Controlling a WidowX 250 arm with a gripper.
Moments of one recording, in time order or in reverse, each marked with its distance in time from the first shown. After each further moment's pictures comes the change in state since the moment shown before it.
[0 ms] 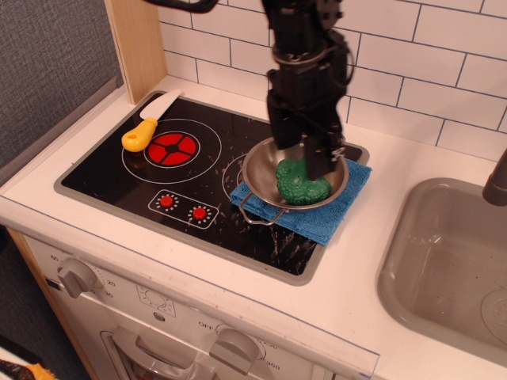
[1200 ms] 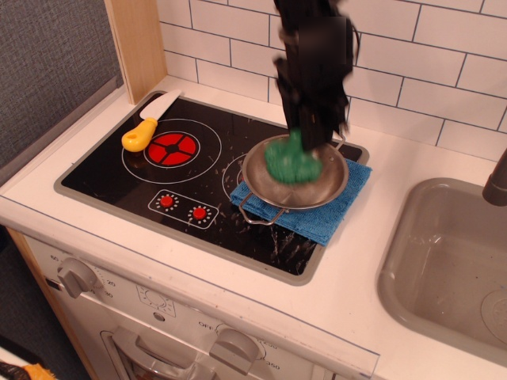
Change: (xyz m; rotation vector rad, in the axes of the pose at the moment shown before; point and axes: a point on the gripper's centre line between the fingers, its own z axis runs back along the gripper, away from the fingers) arm 0.011 0.020 0.013 -0.053 -0.015 0.043
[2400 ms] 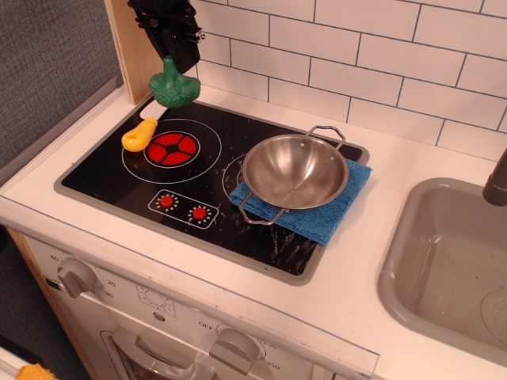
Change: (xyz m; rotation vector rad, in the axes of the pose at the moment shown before) arm -0.055 0.153 0.023 -0.014 -0.095 0.294
